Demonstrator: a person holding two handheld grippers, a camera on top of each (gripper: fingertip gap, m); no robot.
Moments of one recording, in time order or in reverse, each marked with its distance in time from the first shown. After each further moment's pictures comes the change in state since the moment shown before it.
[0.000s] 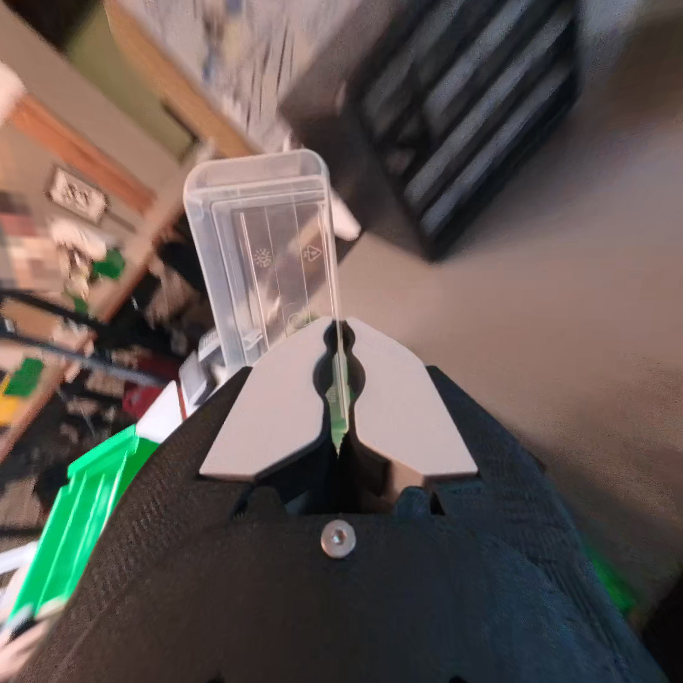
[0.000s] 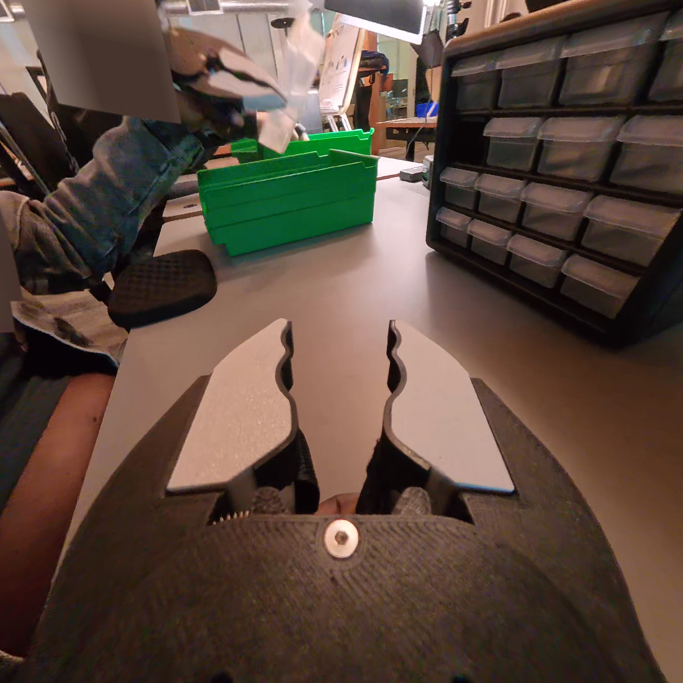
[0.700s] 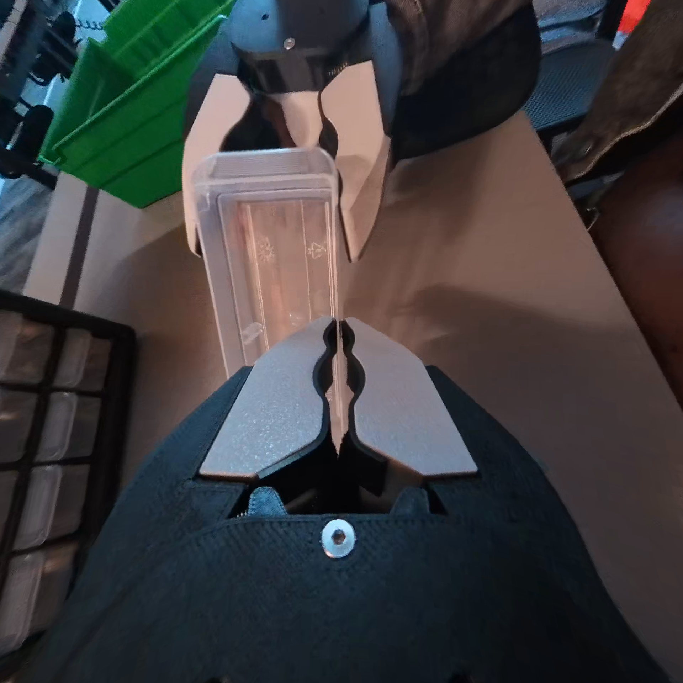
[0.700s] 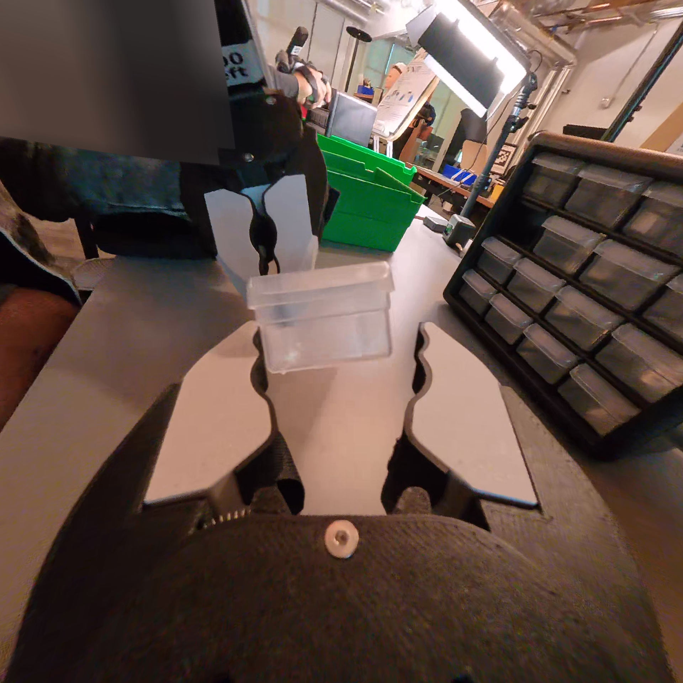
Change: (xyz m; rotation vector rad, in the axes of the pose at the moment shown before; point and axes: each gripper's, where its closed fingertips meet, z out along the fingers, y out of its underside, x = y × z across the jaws) left arm 0.329 -0.092 0.056 0.262 0.840 0.340; right arm -0.035 0.006 0.020 0.035 -0.069 -0.393
